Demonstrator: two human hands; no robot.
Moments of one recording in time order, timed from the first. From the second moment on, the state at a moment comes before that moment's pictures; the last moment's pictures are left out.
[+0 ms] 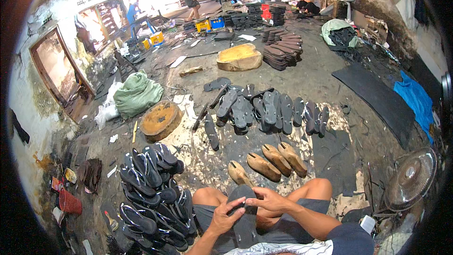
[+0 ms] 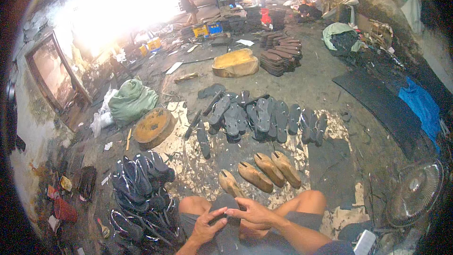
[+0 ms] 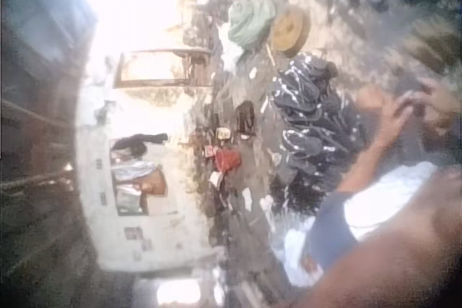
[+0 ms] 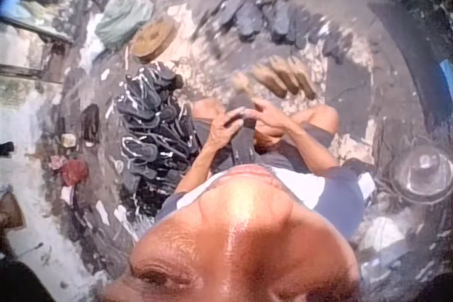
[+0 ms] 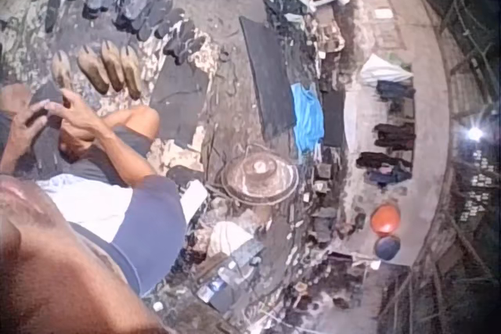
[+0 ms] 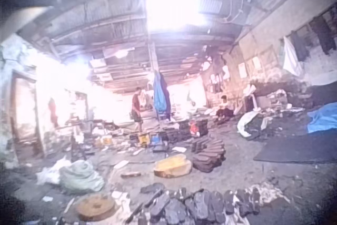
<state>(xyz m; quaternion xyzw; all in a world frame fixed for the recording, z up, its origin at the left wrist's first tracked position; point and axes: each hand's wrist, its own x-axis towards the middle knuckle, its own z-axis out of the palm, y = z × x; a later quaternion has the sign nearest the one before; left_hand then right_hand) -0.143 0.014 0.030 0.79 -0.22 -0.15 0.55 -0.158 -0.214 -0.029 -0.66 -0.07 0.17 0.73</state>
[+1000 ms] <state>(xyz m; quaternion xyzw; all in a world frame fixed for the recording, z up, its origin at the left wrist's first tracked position) -0.119 0.018 0.039 0.69 0.00 -0.22 0.69 -0.050 -0.363 -0.153 -0.87 0.23 -0.12 0.42</state>
